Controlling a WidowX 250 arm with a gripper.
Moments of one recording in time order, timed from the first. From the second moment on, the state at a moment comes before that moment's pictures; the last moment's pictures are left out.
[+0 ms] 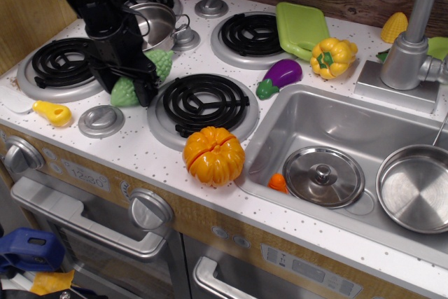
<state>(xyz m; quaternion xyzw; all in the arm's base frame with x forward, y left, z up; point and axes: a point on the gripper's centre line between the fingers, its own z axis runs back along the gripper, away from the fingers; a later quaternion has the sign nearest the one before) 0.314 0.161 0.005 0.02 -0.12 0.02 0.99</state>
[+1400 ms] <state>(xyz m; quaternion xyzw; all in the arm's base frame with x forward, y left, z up) 0.361 0.227 0.076 0.06 -0.06 -0.07 0.99</state>
